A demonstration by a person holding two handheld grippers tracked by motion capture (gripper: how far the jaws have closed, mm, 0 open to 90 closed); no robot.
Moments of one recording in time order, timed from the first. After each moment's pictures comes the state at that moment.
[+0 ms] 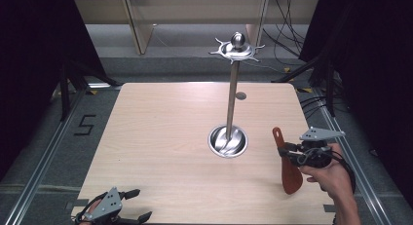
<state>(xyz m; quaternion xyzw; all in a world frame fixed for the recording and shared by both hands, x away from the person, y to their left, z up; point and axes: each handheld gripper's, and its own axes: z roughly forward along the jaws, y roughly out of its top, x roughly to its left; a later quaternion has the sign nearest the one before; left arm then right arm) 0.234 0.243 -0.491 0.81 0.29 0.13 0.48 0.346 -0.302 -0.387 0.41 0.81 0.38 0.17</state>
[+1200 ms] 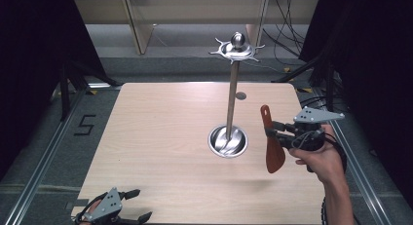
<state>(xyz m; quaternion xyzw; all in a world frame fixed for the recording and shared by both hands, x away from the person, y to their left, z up) 0.235 0.244 -0.489 0.82 0.28 0.14 0.48 0.361 -0.266 -0.335 0.35 0.79 0.47 0.18</state>
